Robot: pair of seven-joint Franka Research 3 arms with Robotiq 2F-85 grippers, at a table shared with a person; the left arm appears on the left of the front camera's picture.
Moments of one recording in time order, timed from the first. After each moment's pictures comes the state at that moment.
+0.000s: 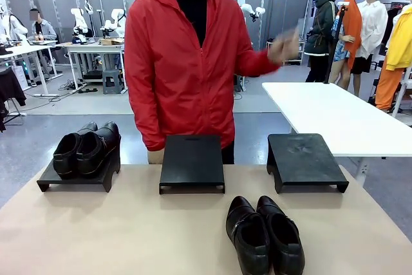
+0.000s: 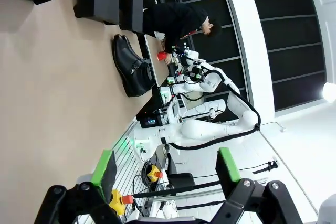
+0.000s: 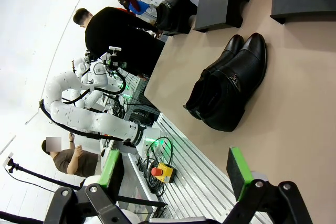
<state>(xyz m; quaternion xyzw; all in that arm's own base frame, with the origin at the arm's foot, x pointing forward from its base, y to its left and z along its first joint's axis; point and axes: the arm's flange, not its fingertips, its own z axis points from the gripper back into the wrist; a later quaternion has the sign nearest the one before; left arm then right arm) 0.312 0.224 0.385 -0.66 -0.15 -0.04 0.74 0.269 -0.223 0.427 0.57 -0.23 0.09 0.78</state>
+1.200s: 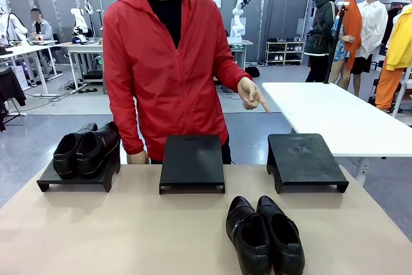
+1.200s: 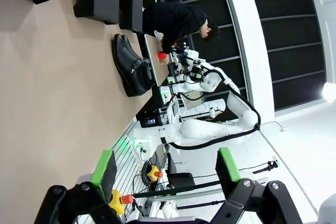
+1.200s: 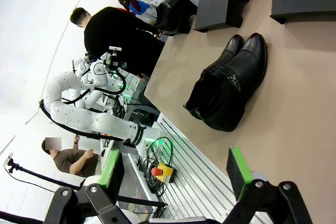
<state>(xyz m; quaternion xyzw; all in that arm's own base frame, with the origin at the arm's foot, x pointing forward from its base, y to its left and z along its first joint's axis) 0.312 0.223 0.385 -0.66 -0.15 -0.04 0.74 0.269 -0.223 0.427 0.57 -0.23 0.09 0.78</state>
